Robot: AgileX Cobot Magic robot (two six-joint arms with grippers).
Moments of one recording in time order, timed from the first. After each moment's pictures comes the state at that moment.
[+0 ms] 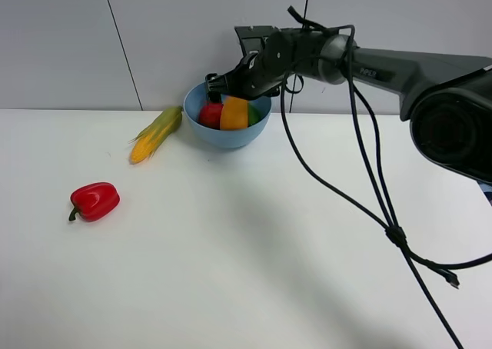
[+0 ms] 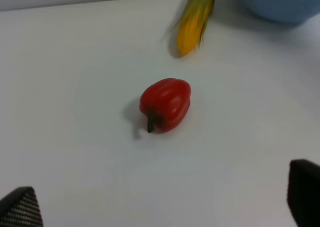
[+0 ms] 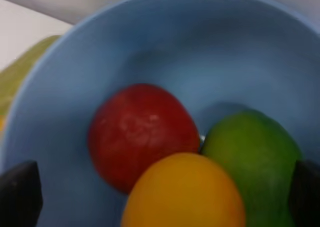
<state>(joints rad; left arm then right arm) -0.07 -0.01 -0.51 0.01 1.05 0.00 0.52 2.26 -1.90 0.14 0.44 0.01</state>
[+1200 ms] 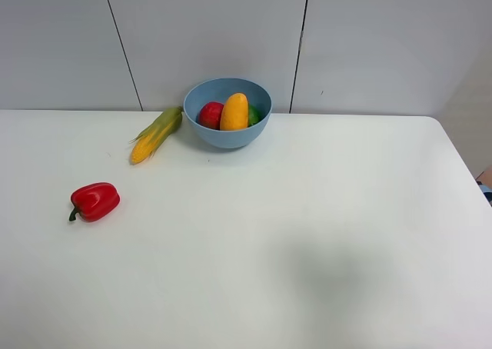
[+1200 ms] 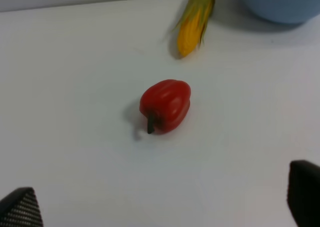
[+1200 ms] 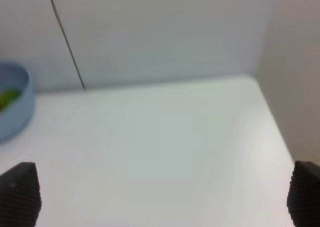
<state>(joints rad) -0.07 -0.01 -0.51 0.01 1.05 0.00 -0.03 0.19 -0.65 0.03 0.86 0.04</state>
